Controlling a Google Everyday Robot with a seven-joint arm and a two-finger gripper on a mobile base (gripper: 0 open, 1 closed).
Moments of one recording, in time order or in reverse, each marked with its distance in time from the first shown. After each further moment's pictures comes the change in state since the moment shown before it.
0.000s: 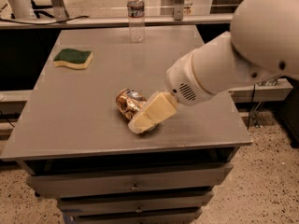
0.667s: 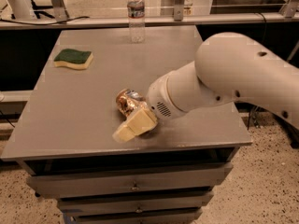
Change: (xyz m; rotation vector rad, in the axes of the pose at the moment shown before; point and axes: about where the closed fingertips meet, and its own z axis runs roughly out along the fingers) arm 0.005 0.011 0.065 -0.021 -0.035 0.006
